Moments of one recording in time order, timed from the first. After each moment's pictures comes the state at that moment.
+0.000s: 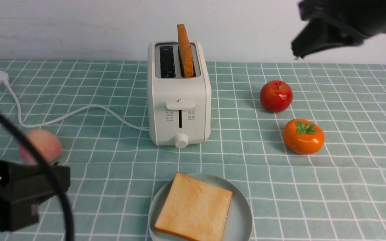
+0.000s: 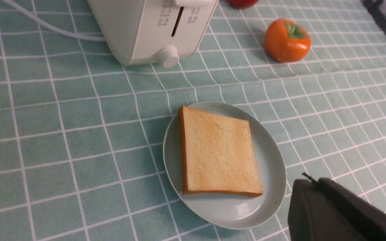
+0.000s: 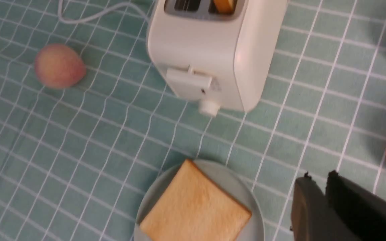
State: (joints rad) right arm 0.36 1.63 -1.90 0.28 1.17 0.02; left arm -0.33 0.62 -0.68 -0.43 0.66 -0.02
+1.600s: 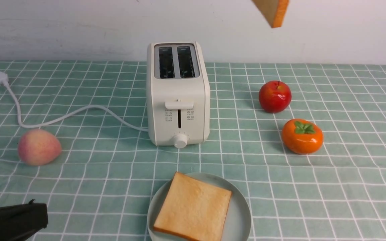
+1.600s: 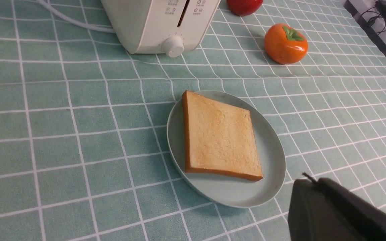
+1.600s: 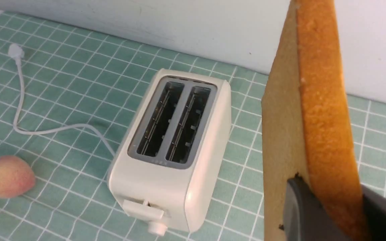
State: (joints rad) right arm 0.37 1.79 -2.38 0.10 1.26 0.02; left arm -0.33 0.47 -0.59 -0.40 0.69 -0.09
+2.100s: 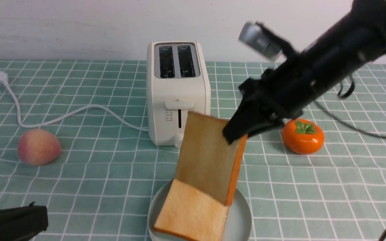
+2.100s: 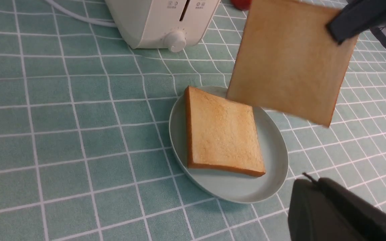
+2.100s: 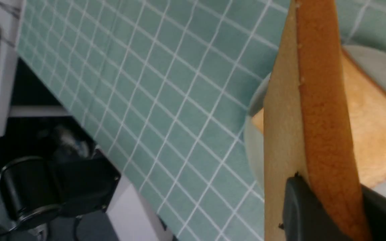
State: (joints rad) right arm 0.31 1.81 -1.53 0.90 1.24 -0.44; left arm -0.33 0.47 -0.59 -0.39 0.70 -0.09
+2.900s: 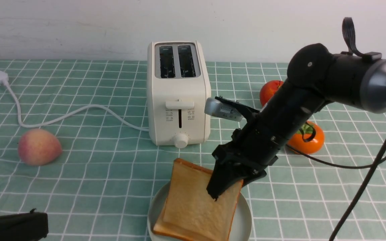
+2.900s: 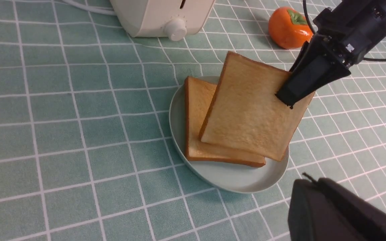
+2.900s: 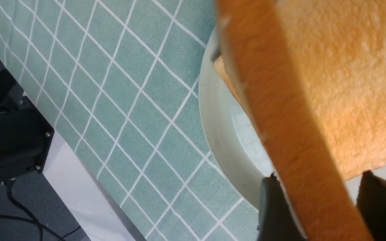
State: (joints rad) right arm 0.41 1.93 -1.50 0.72 1.21 -0.42; left arm -0.33 0.47 -0.59 -0.39 0.73 -0.09
